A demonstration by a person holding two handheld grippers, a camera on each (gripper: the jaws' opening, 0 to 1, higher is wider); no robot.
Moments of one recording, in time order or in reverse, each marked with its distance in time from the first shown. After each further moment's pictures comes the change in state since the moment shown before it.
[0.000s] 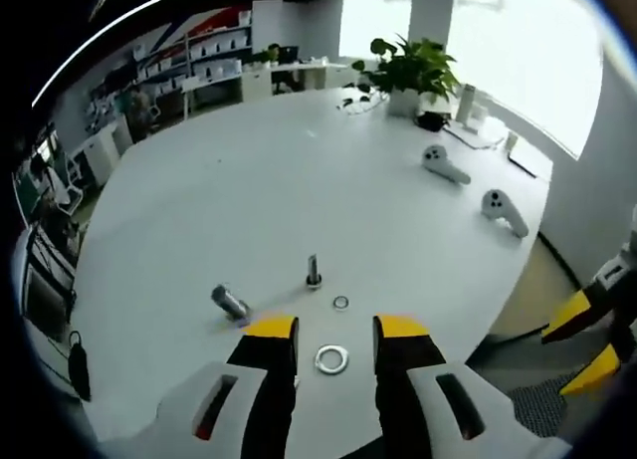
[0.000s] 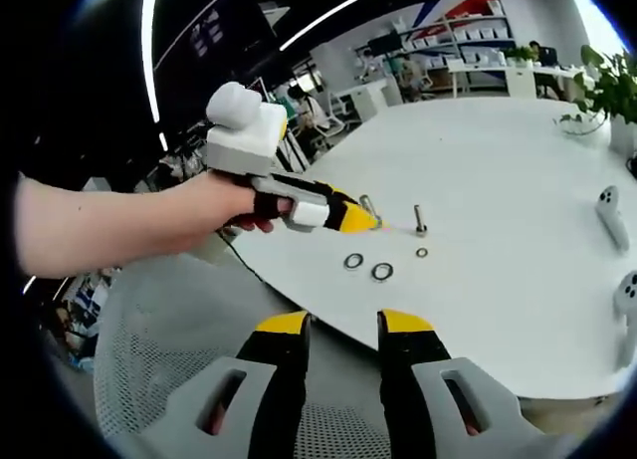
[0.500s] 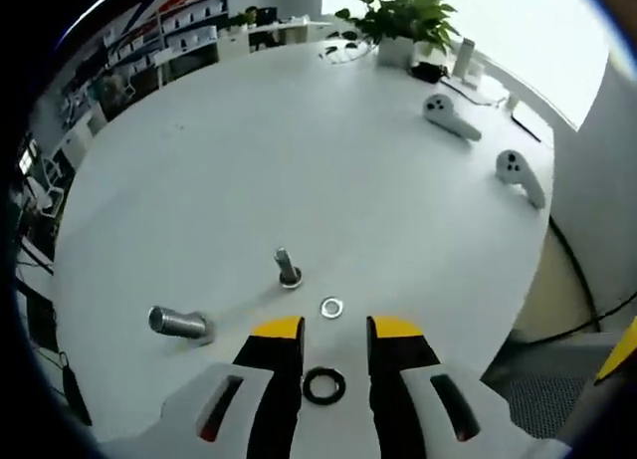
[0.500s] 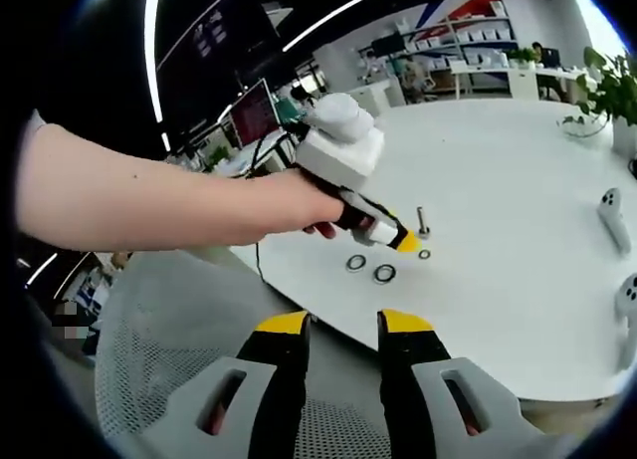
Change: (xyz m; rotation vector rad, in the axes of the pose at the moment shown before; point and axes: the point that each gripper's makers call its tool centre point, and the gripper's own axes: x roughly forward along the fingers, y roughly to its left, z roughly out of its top) left arm 0.073 -0.010 -0.017 0.025 0.189 -0.037; right arm 0.001 0.000 0.000 -0.004 -0.007 0.003
